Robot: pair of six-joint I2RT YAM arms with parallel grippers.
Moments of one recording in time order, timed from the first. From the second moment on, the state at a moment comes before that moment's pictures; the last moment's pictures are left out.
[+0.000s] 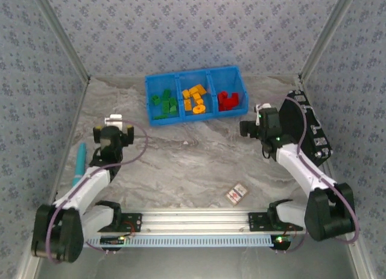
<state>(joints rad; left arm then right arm) -0.15 1.07 0.40 0.24 -0.43 0.05 0.23 1.19 0.73 -0.19 0.17 0.08</state>
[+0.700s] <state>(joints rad) 0.03 1.54 0.40 0.72 -0.08 -0.04 0.16 1.04 0.39 0.23 0.21 0.06</state>
